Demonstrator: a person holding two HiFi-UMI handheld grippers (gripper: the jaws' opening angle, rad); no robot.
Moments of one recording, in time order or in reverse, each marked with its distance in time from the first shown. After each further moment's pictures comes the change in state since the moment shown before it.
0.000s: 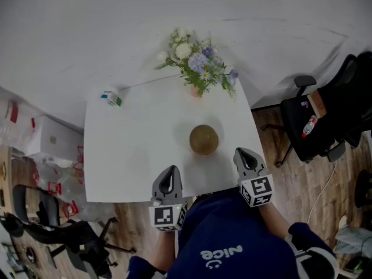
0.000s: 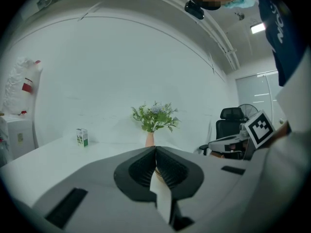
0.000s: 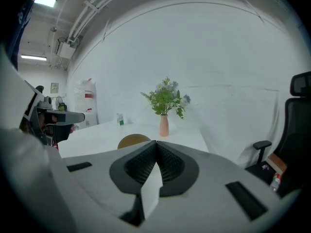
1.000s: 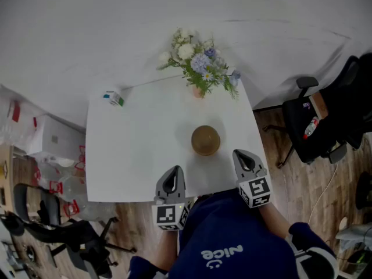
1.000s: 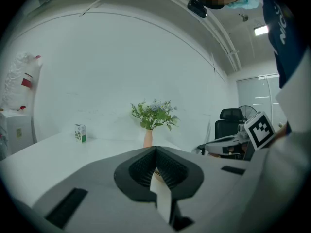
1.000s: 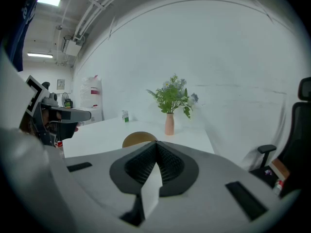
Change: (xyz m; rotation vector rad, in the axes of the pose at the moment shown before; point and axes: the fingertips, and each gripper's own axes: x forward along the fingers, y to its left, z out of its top) left arm 0.004 -0.004 -0.007 -0.028 0.028 -0.011; right arm 0.007 0.014 -0.002 -0.049 0.022 0.054
